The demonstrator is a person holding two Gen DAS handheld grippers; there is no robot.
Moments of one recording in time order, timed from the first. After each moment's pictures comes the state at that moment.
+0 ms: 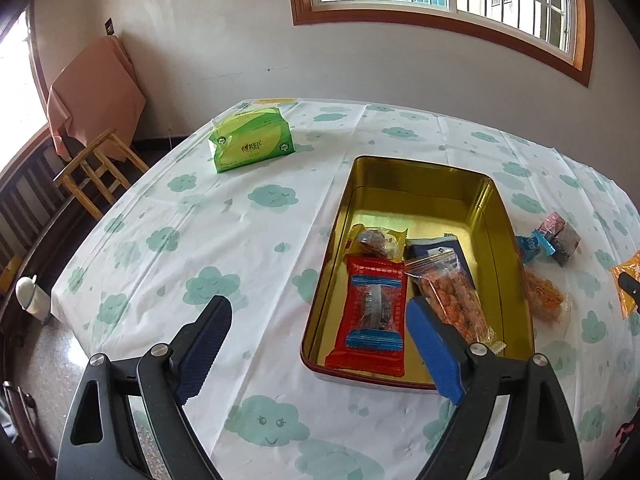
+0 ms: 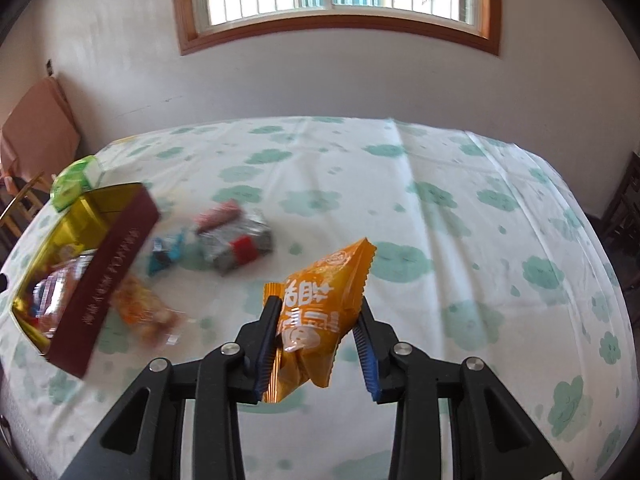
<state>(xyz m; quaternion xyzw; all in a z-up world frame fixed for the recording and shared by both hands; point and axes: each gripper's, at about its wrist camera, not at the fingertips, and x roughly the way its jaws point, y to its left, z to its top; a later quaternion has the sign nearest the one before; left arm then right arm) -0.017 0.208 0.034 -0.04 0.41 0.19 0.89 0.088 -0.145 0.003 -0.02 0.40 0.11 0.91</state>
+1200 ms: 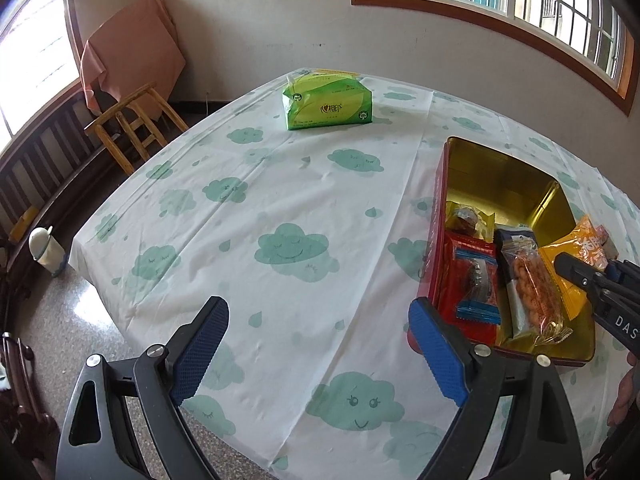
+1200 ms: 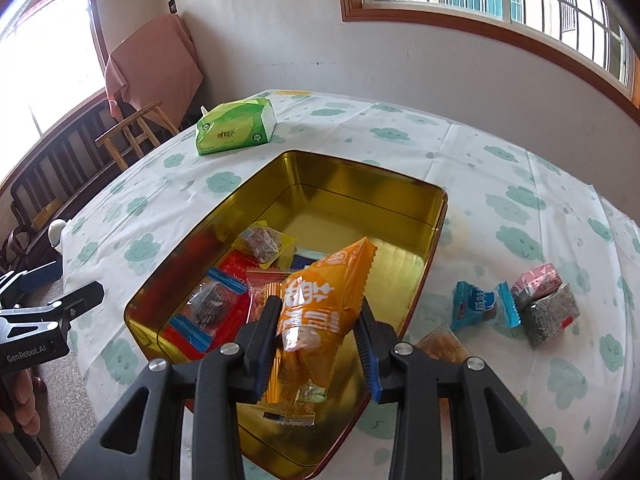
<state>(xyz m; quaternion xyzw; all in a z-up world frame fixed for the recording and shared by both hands) -0.054 0.274 0.013 -0.09 0.43 0.25 0.86 0.068 0.090 0.006 -0.09 0.42 0.32 0.85</state>
